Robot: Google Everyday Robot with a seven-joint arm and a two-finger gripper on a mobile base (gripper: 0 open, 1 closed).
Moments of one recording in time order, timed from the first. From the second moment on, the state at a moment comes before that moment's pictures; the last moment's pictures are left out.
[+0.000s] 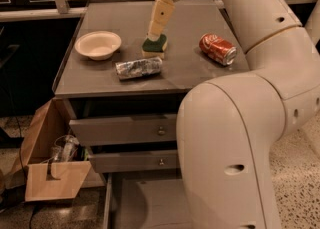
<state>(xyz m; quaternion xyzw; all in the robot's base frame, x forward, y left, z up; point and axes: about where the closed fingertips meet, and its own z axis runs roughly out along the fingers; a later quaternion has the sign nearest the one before) 0.727 -0.015 0.960 -0.64 0.72 0.06 0.24</state>
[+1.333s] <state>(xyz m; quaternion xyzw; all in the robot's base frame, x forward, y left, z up) 0.759 -0.004 0.938 -0.64 0.73 0.06 0.24</state>
